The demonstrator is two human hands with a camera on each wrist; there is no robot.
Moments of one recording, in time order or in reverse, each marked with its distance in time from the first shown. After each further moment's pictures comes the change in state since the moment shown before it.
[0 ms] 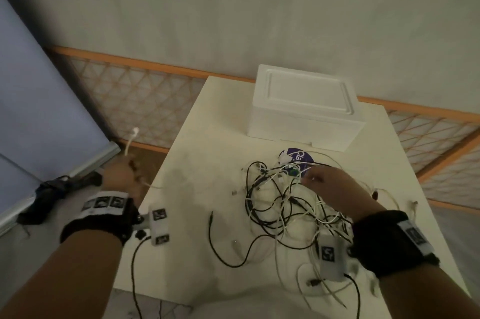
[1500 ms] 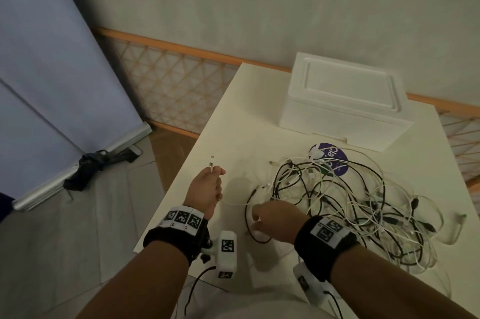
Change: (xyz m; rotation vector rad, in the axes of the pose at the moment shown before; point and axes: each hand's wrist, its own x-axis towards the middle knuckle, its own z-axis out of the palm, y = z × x) left_hand -0.082 -0.085 0.032 0.185 -0.307 -0.023; right_hand 0.014 -0.076 0.149 -0.487 -0.408 -0.568
